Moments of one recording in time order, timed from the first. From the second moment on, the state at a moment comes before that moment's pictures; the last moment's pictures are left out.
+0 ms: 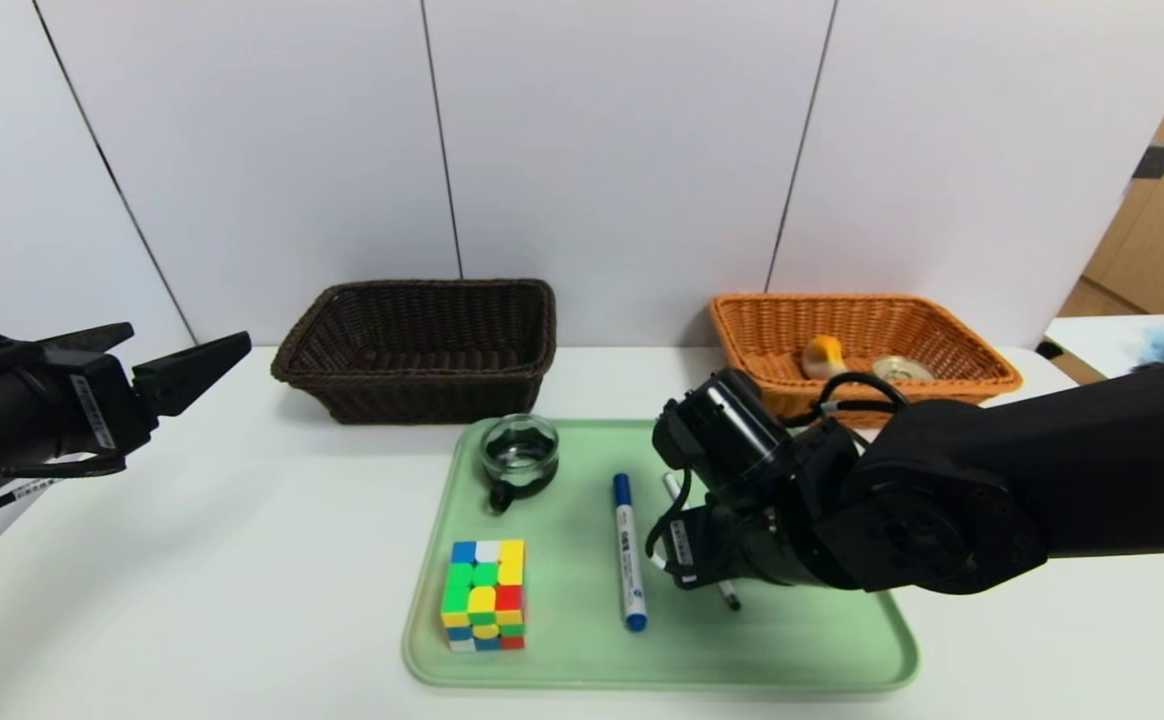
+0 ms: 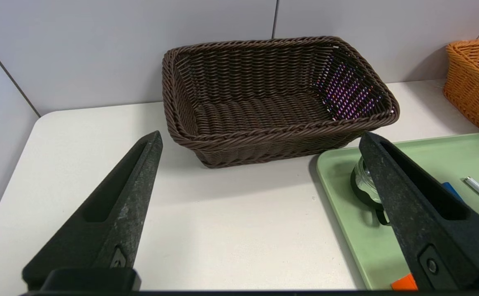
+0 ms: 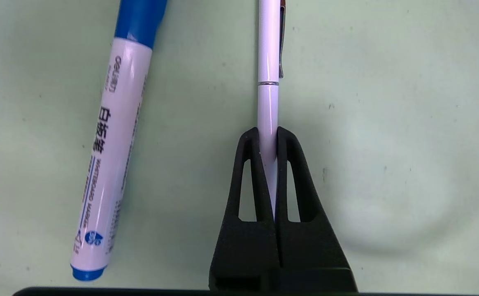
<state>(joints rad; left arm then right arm) -0.06 1.16 -0.59 -0.52 -0.14 -0.04 0.77 1.94 -1.16 0.20 -0.32 0.39</state>
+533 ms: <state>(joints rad) -0.06 1.16 -0.58 -0.52 -0.14 -0.03 0.77 1.84 -1.19 -0.19 -0.33 0.14</state>
